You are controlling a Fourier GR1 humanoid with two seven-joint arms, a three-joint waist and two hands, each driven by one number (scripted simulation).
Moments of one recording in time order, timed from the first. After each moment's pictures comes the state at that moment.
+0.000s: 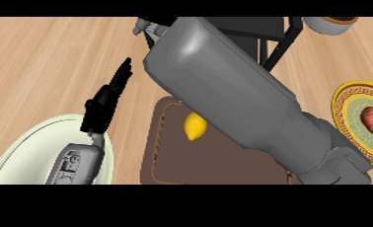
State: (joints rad) left arm -0.23 0.07 -0.05 -1.40 -0.15 -0.02 0.02; right arm -1.43 -0.01 0.38 -1.05 1.37 -0.13 1.24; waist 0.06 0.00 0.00
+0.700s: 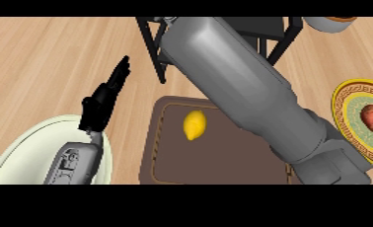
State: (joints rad) left arm -0.24 0.07 -0.04 -1.39 -0.15 -0.02 0.02; right arm -1.43 -0.01 0.33 -0.87 1.41 -0.30 1.16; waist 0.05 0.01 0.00
